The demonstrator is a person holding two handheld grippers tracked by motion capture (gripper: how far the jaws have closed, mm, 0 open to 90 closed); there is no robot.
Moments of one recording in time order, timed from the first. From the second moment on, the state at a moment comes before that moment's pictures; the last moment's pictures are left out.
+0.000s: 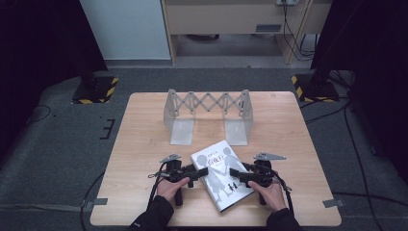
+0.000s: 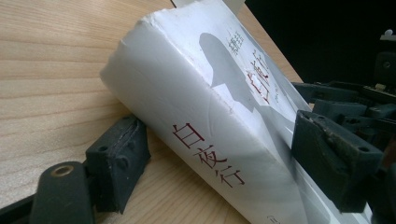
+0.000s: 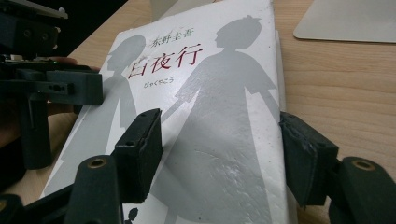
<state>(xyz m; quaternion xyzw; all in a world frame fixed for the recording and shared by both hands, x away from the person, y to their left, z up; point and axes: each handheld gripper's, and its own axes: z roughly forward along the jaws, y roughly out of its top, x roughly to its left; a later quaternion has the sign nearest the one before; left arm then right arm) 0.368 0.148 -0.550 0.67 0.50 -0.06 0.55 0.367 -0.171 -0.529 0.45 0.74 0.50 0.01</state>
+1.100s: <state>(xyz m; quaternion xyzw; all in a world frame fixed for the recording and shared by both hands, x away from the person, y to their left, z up) 0.347 0.153 -0.460 0.68 0.40 0.00 0.61 0.353 -0.172 -0.501 0.33 0.74 0.58 0.01</state>
